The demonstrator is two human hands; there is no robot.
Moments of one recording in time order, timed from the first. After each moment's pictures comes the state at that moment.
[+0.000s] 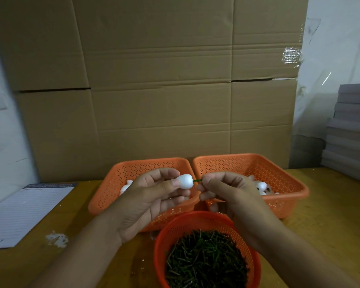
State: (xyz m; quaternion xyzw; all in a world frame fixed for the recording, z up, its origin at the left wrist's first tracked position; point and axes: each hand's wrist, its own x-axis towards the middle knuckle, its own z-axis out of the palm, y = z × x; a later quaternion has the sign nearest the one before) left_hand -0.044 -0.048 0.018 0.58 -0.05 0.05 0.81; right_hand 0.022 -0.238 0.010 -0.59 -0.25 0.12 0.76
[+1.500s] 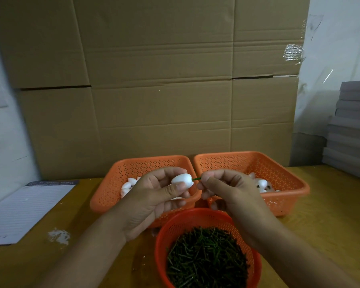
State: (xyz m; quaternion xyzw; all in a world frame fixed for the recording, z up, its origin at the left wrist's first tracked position) left_hand -0.045 -0.052 0.013 0.63 -0.08 0.06 0.77; right_hand 0.016 -0.236 0.010 -0.60 -0.28 0.08 0.75
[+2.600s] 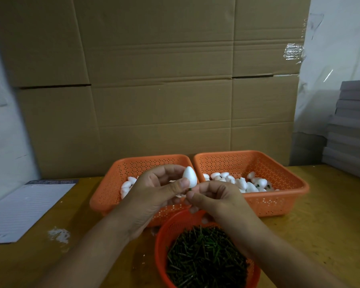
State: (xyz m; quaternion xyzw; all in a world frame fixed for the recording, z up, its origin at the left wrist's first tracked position) left_hand -0.045 -0.059 0.013 0.68 -0.05 0.13 0.72; right_hand 0.013 -0.226 -0.005 -0.65 -0.31 0.13 0.68
